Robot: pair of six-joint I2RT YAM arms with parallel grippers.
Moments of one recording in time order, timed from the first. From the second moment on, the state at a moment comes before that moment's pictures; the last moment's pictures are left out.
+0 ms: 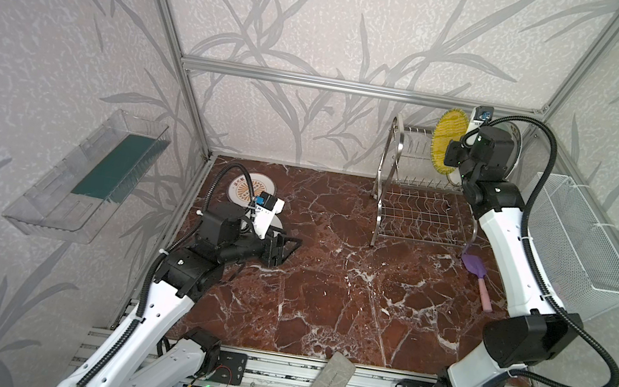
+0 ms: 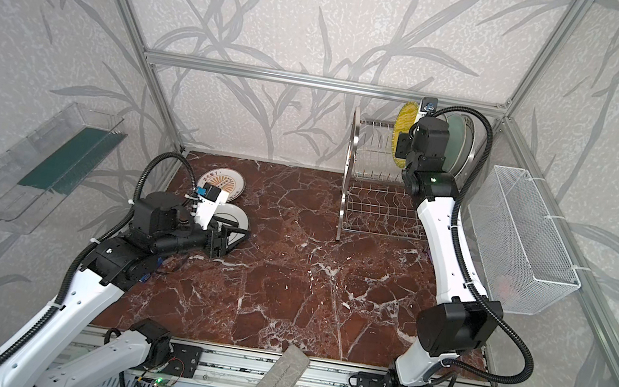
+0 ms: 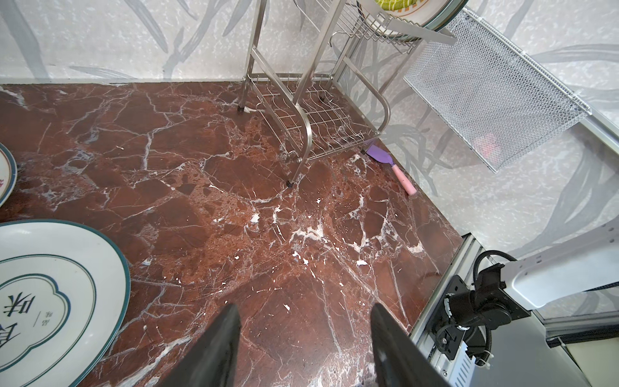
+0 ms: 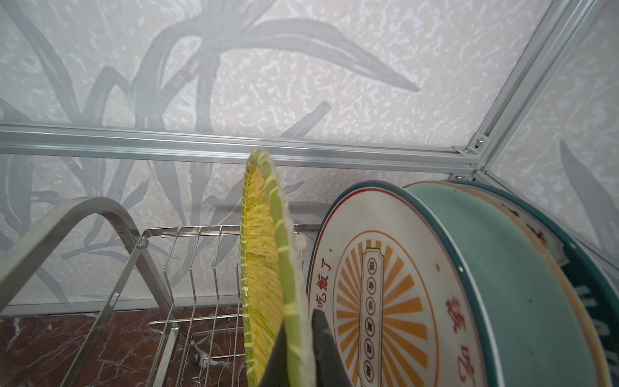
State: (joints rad) left arm -0.34 0.83 0.93 -0.56 0.48 -0.24; right arm 0.19 1.69 1.89 -0.37 0.34 -0.04
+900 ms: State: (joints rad) left arm -0.34 0.82 0.93 -0.56 0.49 -0.25; right arm 0.19 1.70 1.82 -0.36 0.40 -0.04
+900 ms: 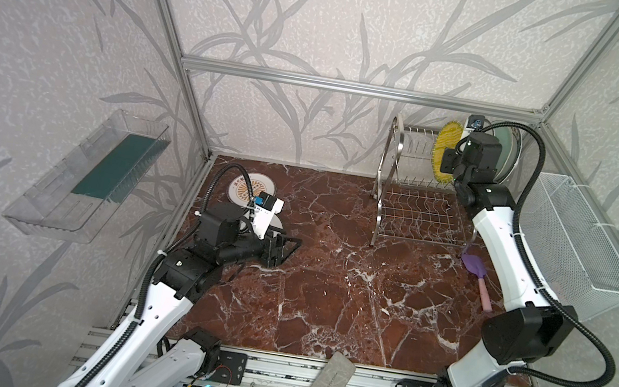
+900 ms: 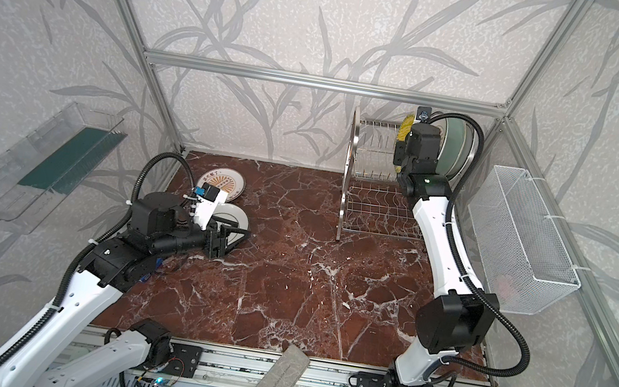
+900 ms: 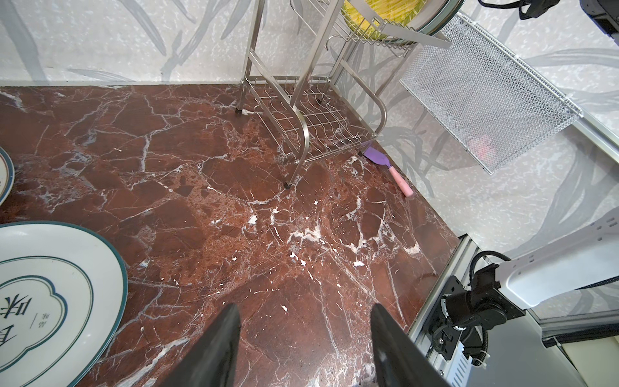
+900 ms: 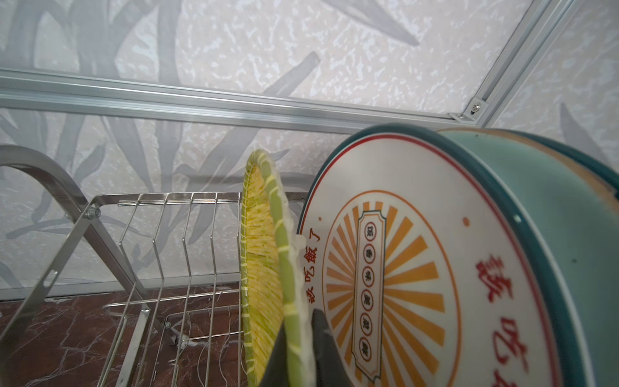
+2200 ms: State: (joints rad) left arm -0.33 0.82 0.93 -0.56 0.47 -0.25; right arm 0.19 1.67 1.74 -0.29 0.40 -0.03
